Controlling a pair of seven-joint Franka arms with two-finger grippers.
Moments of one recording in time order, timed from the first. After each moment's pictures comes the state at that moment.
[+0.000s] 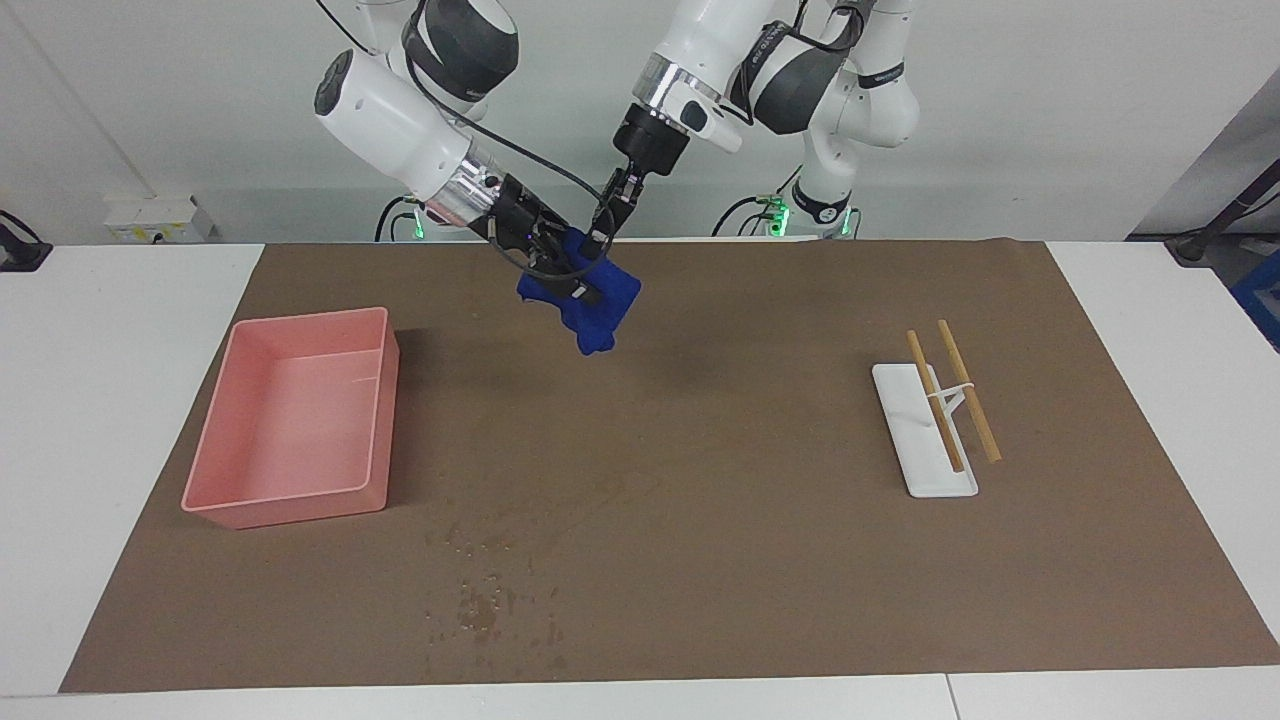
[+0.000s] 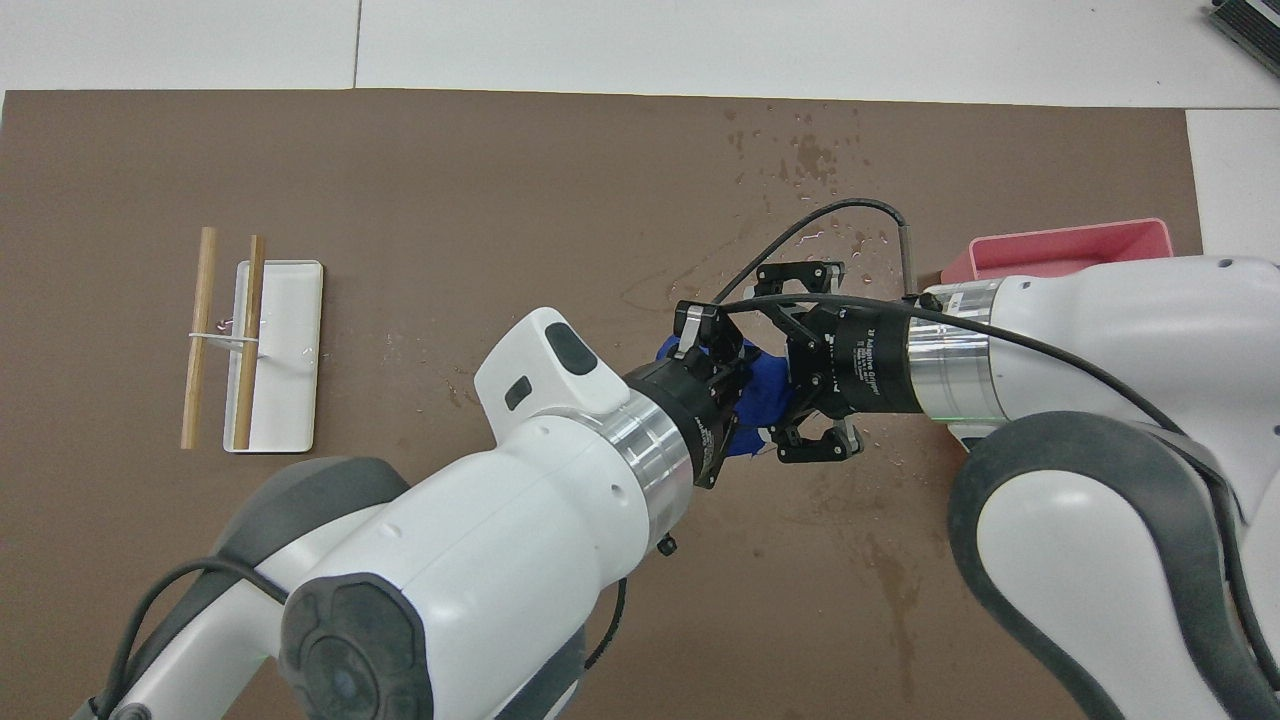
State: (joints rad) left arm -0.66 -0.04 -0.13 -1.87 -0.20 2.55 -2.05; right arm 0.27 -0.08 0.06 -1.96 0.78 2.09 1.36
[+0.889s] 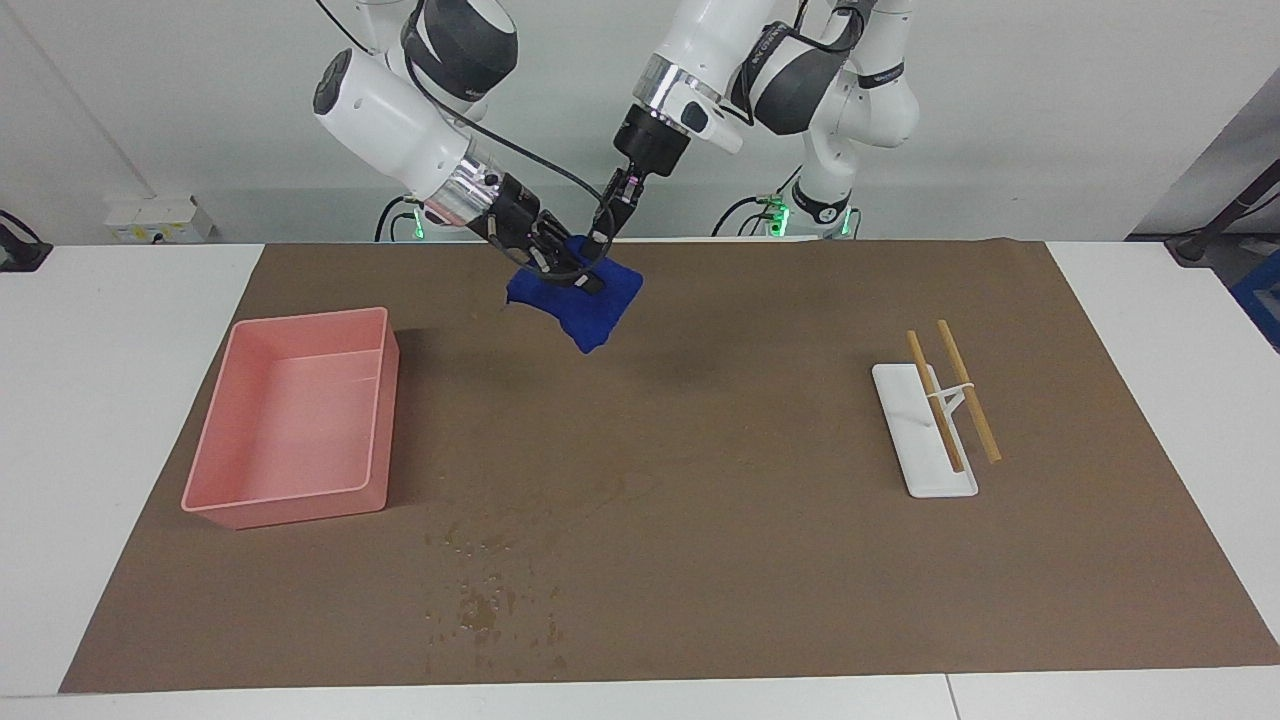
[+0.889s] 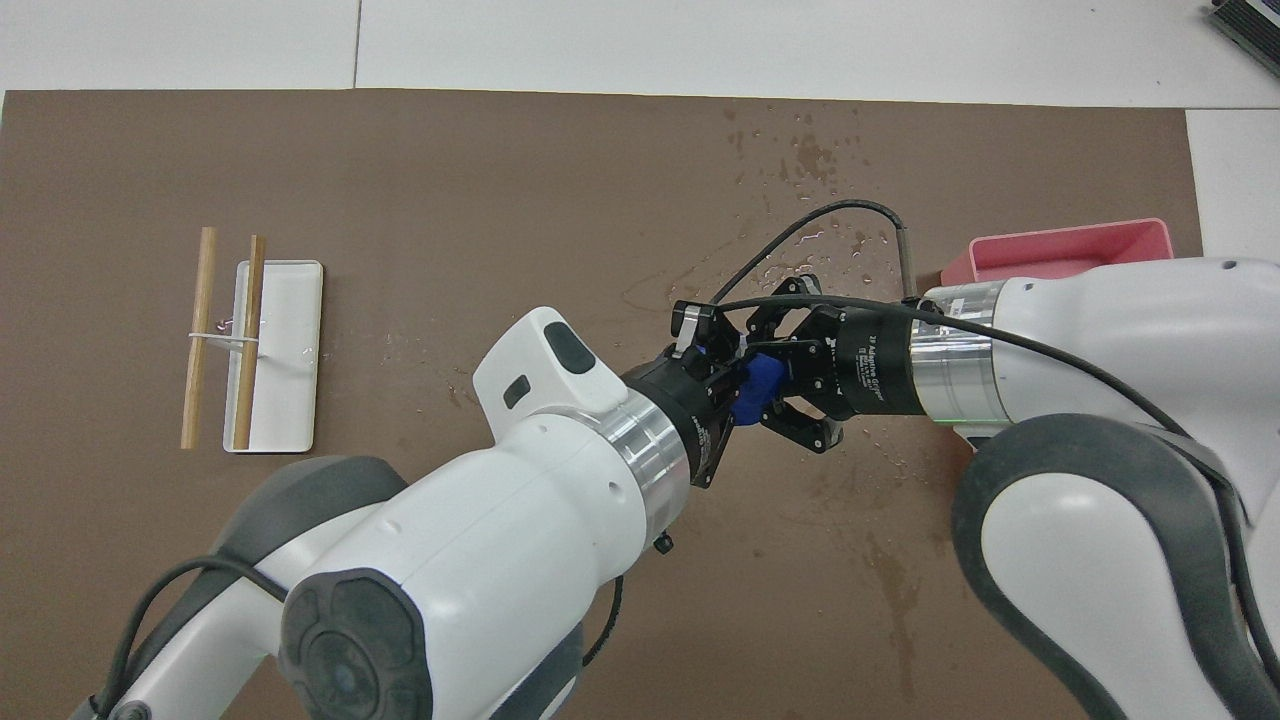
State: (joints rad) left arm -0.66 -0.04 -0.13 -1.87 -0.20 2.55 -2.03; right arm 0.27 -0.08 0.06 -1.96 0.78 2.08 1.28
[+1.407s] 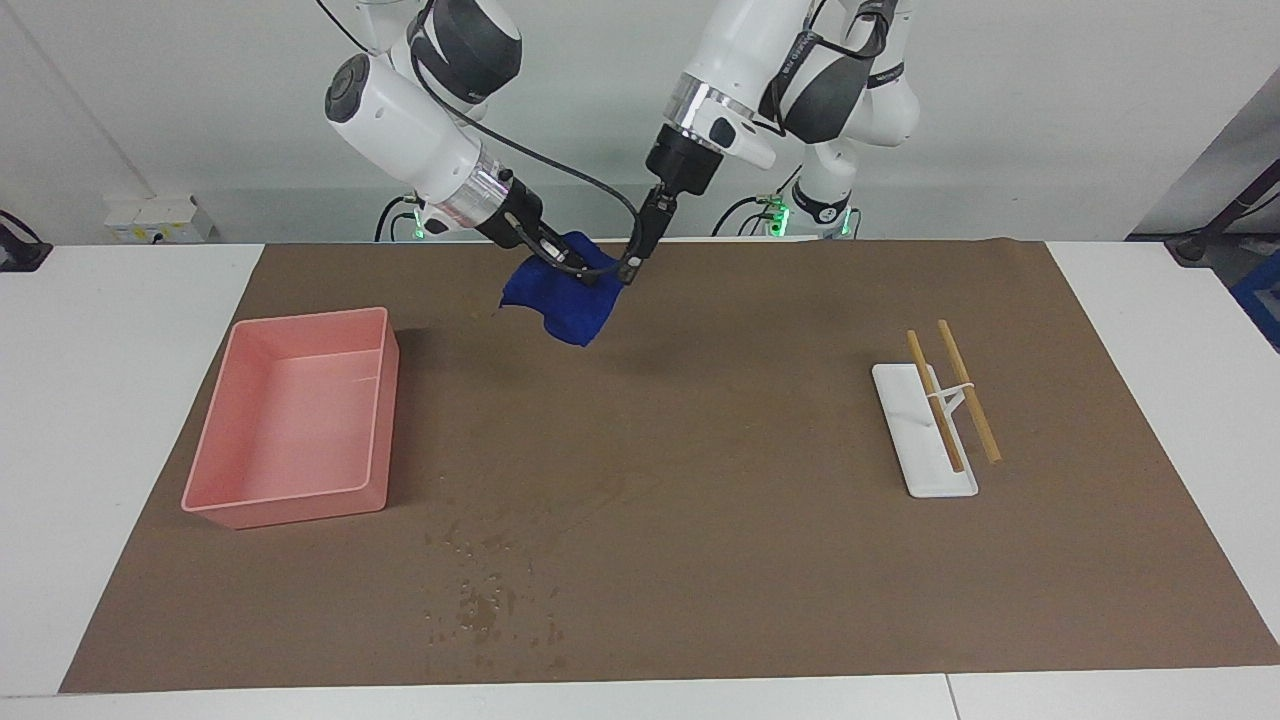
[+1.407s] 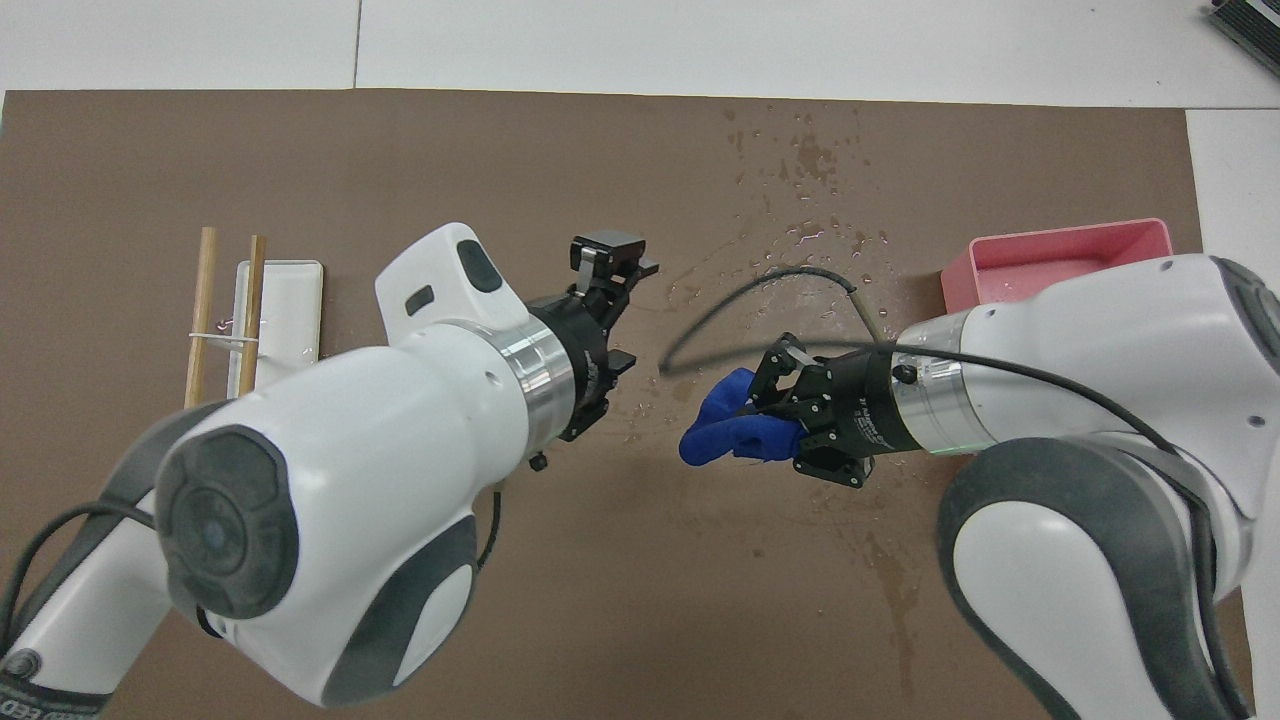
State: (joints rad) left arm -0.53 -0.04 -0.10 -1.87 -0.20 2.43 -1.67; right arm 0.27 -0.10 0.06 -1.98 0.61 1.92 0.94
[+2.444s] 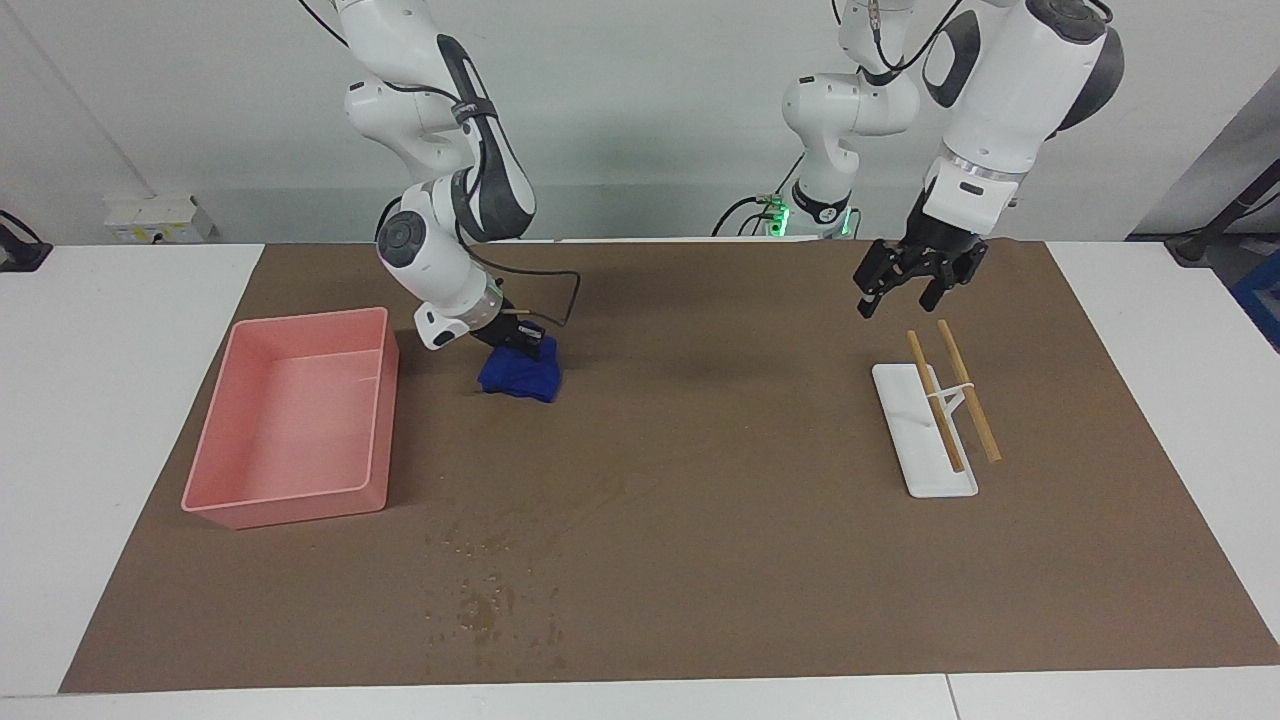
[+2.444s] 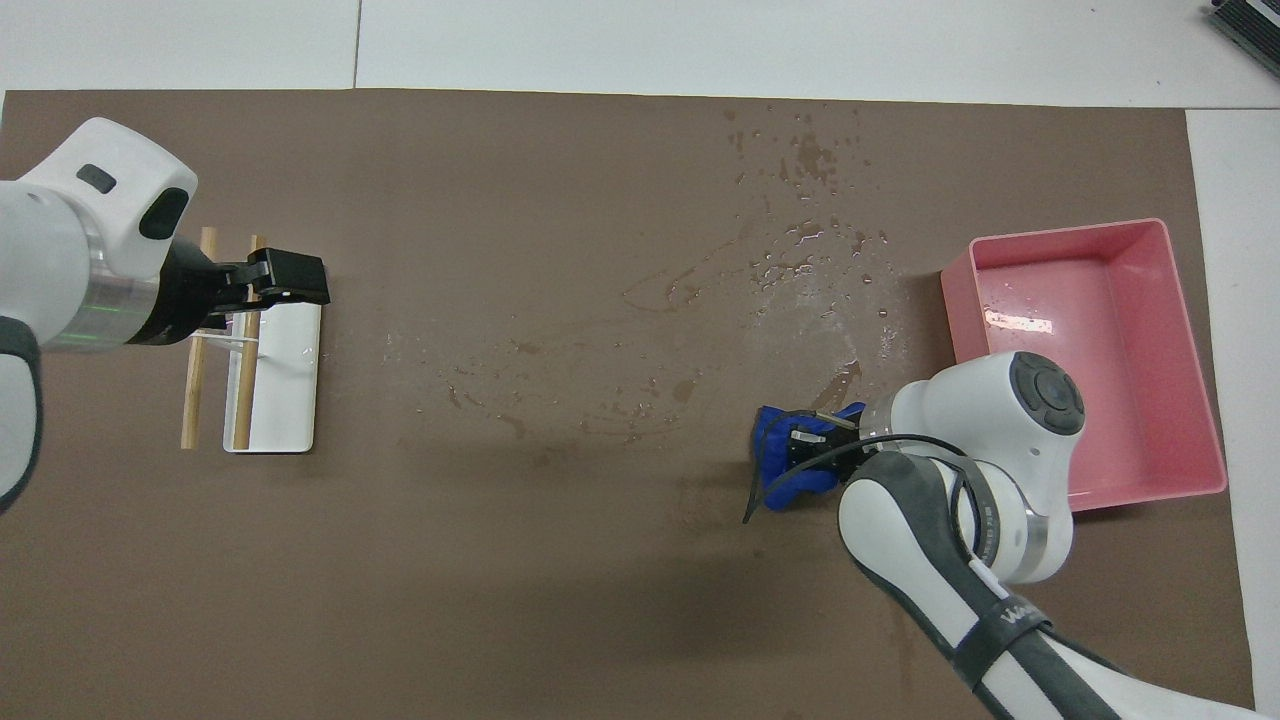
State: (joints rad) left arm -0.11 -0.07 -0.09 -1.76 -0.08 1.82 -0.25; right arm 0.20 0.05 0.06 -2.34 0.47 2.28 0.24
